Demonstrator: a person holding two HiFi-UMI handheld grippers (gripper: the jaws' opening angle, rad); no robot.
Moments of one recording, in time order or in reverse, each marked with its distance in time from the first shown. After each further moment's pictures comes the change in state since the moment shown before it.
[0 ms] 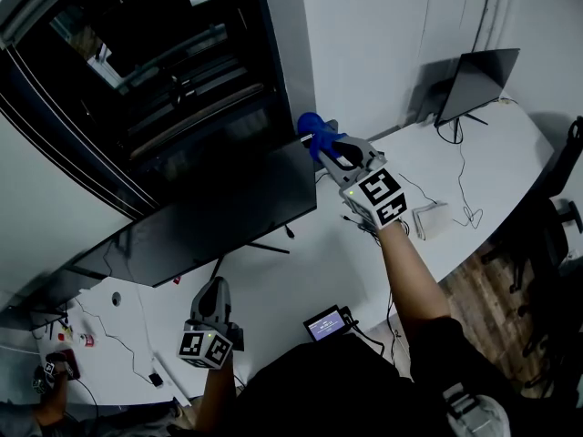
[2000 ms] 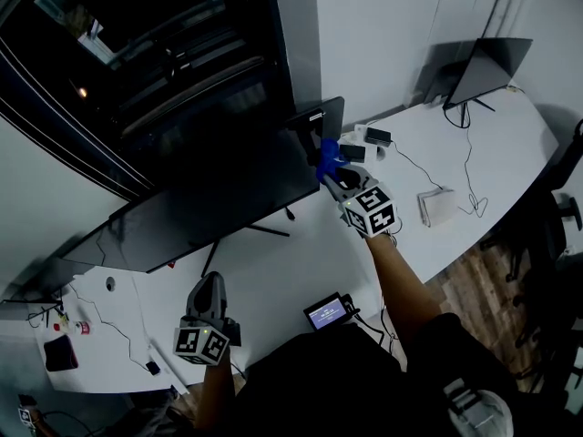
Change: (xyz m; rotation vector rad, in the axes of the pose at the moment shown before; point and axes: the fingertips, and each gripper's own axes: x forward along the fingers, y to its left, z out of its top) left arm -0.009 0.021 -0.025 -0.046 0.052 0.053; right arm 0.017 0.050 -0.163 0.287 0.195 0.031
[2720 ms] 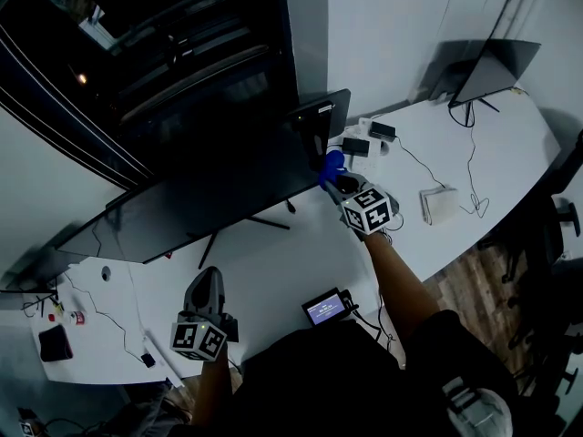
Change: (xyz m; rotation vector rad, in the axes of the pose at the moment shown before) left arm -0.004 0.008 -0.009 -0.017 0.018 0.022; right arm 0.021 0.003 -0.073 0.091 0.140 0.029
